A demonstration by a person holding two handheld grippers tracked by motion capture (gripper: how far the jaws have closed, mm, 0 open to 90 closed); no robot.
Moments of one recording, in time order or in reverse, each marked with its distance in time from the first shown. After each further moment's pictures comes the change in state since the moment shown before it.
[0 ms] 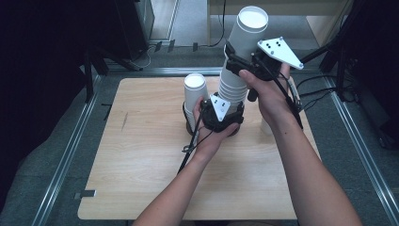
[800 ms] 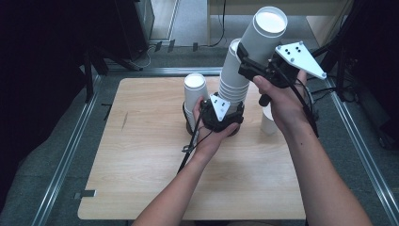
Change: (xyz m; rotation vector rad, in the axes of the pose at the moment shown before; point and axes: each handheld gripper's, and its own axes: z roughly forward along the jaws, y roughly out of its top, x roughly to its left) left arm 0.001 0.001 -0.001 0.008 -0.002 0.004; right arm -0.010 0.013 -0.036 -0.050 -0.001 -0.016
